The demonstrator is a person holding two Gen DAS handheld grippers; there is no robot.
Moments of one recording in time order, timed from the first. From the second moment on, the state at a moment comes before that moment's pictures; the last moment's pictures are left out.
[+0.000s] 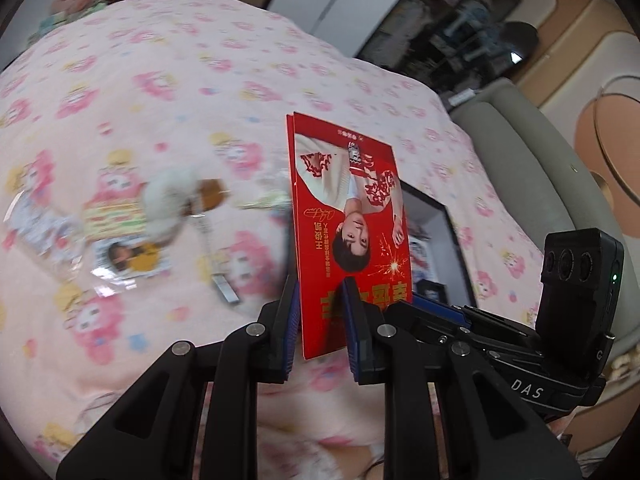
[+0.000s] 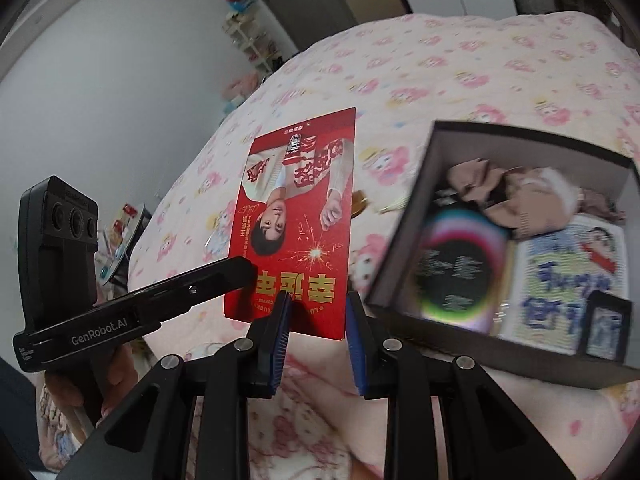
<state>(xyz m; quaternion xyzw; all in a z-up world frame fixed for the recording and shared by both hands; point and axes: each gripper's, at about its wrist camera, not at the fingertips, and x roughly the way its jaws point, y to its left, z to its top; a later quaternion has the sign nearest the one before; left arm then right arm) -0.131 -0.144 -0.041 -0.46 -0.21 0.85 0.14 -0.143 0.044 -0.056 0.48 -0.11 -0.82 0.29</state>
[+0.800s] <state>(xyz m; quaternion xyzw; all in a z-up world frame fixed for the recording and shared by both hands) -0.240 -0.010 -0.115 -0.55 -0.17 0.81 0.16 -0.221 0.182 -0.133 0.54 -0.19 -0.79 0.23</state>
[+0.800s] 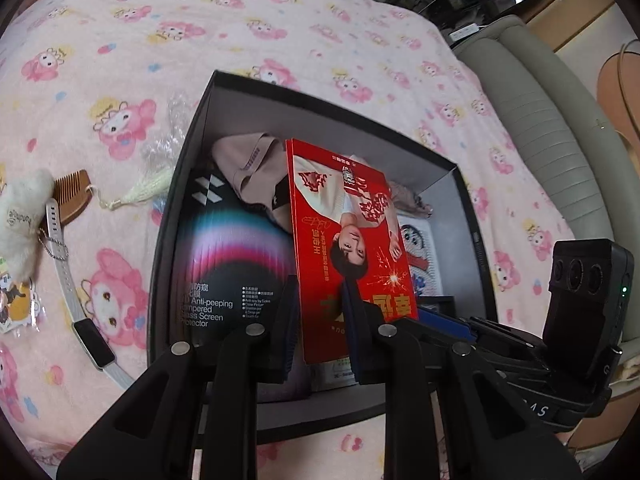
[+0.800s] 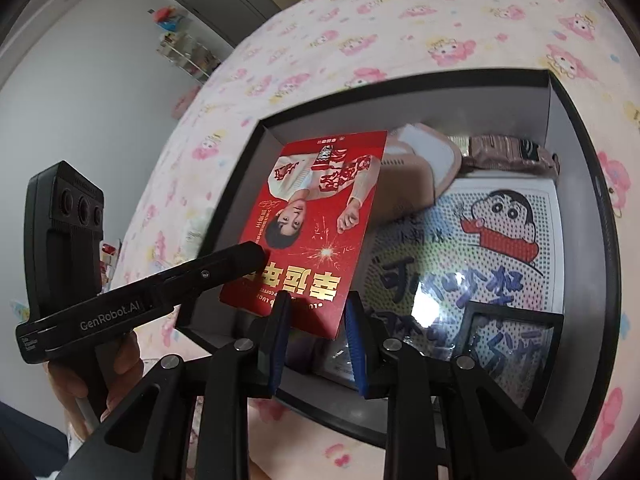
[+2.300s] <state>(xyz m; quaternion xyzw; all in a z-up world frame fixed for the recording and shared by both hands) -0.231 0.025 -0.124 -0.56 0.02 0.83 0.02 -0.225 0.182 -0.150 0.56 -0.10 -0.81 0.14</state>
